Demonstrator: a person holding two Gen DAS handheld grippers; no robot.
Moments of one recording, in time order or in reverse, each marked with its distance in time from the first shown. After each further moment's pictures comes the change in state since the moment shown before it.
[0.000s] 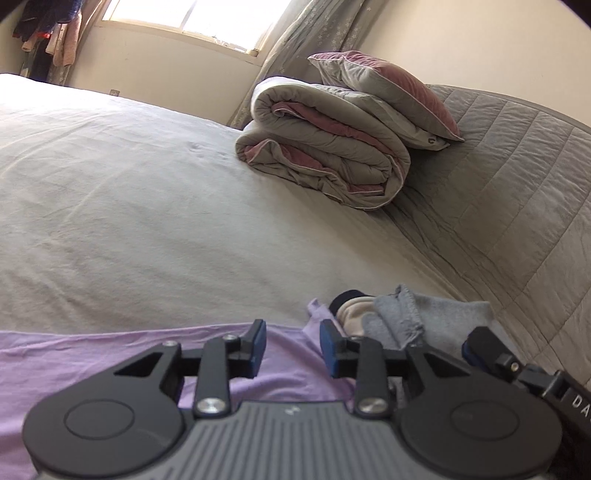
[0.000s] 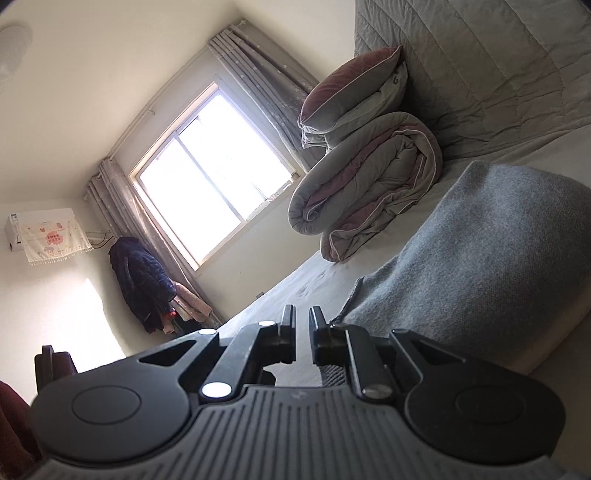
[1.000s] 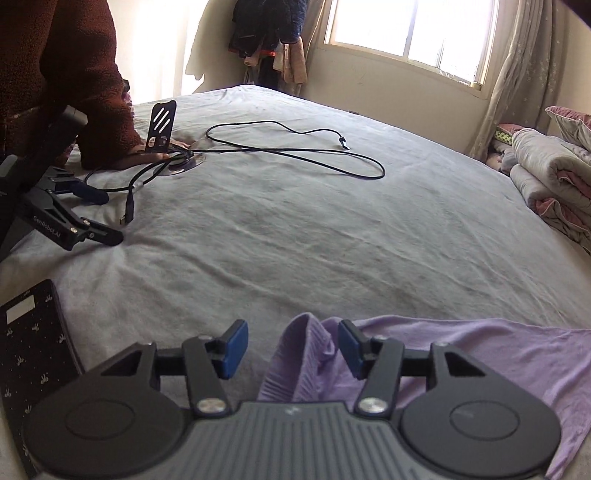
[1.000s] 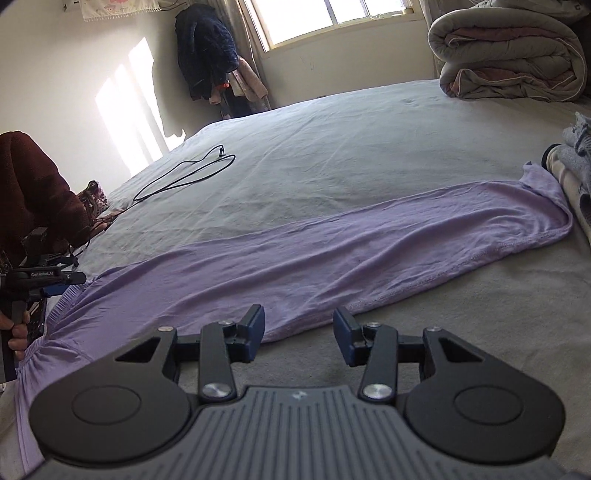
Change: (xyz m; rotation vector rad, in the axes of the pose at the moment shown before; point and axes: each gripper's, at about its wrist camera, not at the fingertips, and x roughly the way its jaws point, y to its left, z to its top) left arm -0.260 0.328 0.014 -0.139 -0.051 0.627; right arm 0.033 0.133 -0.123 -0.396 0.665 0.062
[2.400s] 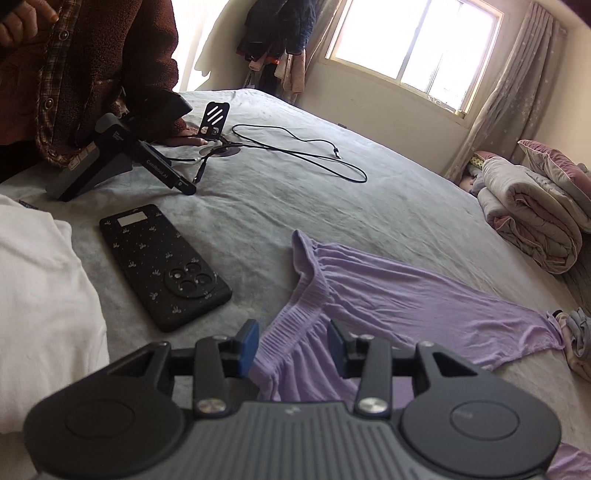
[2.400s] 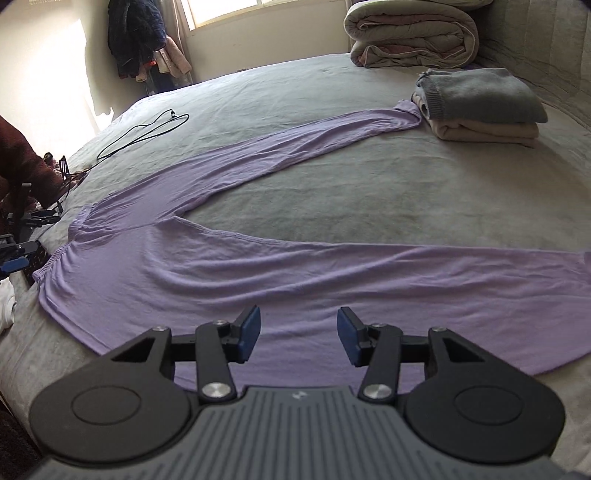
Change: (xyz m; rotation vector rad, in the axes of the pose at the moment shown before) left arm -0.154 0.064 -0.079 -0.081 -0.008 -0.106; right arm -0.163 0.086 -0.122 0.110 0.076 -0.325
